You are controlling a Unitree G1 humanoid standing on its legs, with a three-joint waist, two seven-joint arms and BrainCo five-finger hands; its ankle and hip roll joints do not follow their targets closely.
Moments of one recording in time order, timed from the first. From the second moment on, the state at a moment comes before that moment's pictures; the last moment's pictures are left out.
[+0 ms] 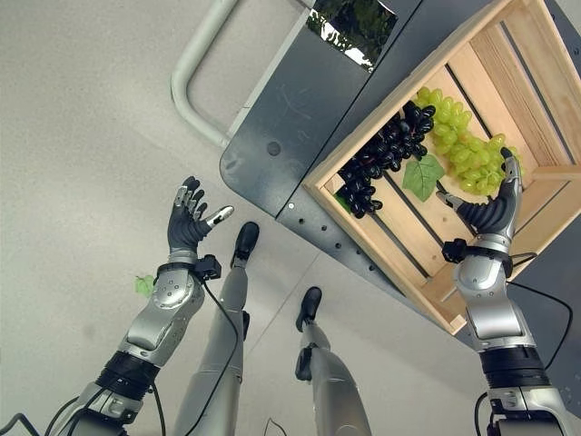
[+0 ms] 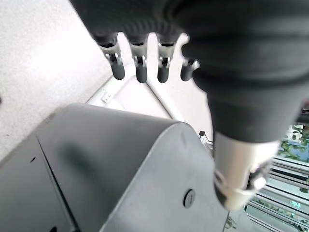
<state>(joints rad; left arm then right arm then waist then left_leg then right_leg) -0.40 0.37 -0.27 0.10 -0.40 -0.10 0.48 -0.36 -0.66 -0.07 0.15 0.02 0.02 -0.57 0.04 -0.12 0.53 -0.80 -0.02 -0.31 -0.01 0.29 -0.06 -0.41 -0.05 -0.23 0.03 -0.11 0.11</state>
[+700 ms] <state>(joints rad) -0.40 0.38 -0.34 0.08 -0.41 -0.10 0.45 -1.17 -0.85 0.55 1.02 0.02 0.10 -0.42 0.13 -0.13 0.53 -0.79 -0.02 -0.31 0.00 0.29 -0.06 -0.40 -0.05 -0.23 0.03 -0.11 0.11</state>
